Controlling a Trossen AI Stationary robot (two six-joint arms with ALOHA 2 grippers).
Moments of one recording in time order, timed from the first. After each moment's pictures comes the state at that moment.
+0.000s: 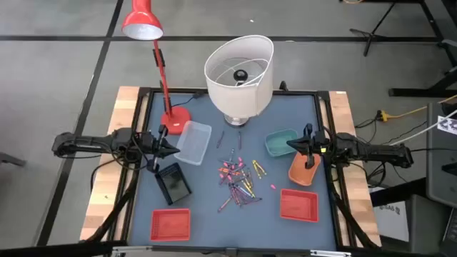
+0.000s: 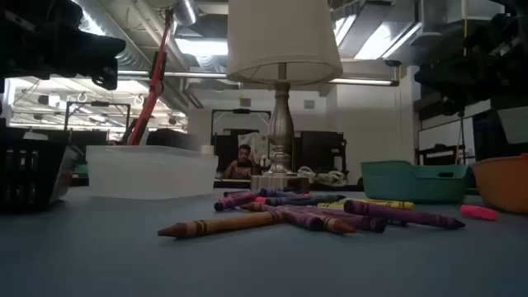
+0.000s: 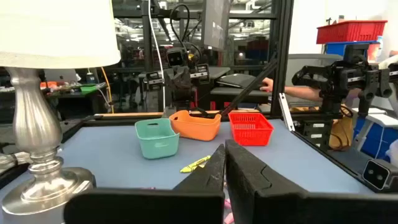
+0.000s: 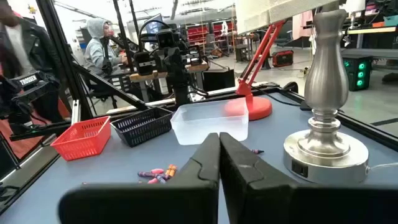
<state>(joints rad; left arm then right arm) 0.00 0.10 0.01 0.19 0.09 -0.02 0.00 0.00 0.01 0.03 0.09 0.15</state>
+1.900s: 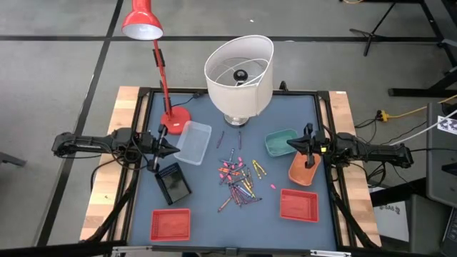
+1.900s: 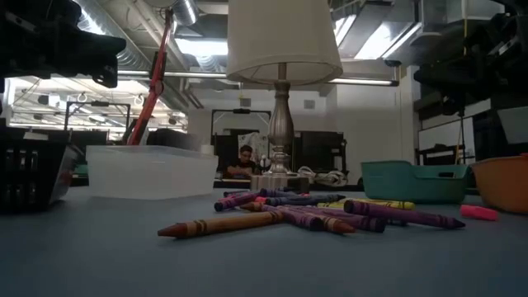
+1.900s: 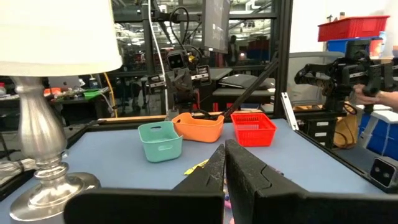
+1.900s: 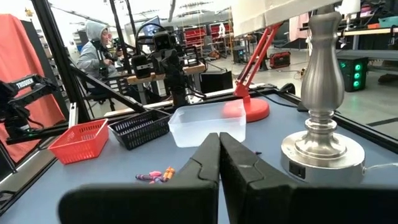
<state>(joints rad) 0.00 0.10 0.01 0.20 0.07 0.01 0.00 0.00 0.01 0.06 0.10 0.15</state>
